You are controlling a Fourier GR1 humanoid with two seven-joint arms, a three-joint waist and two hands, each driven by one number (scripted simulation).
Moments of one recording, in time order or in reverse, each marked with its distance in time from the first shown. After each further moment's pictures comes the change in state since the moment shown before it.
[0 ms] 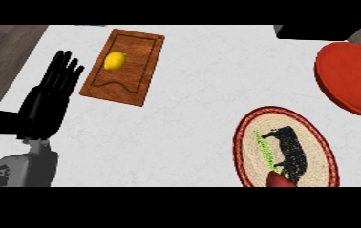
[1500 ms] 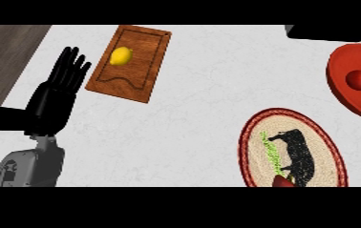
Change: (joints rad) left arm -0.029 -0.018 -0.018 0.009 0.001 -0.015 -0.016; right arm -0.260 0.034 -0.179 0.519 -0.106 0.173 -0.091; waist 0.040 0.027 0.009
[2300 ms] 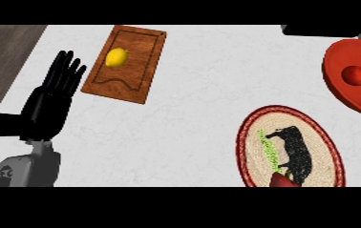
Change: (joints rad) left arm 0.033 0.002 0.012 -0.018 0.005 0.001 -0.006; right arm 0.141 -0.229 -0.152 0.041 -0.146 0.171 0.041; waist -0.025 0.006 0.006
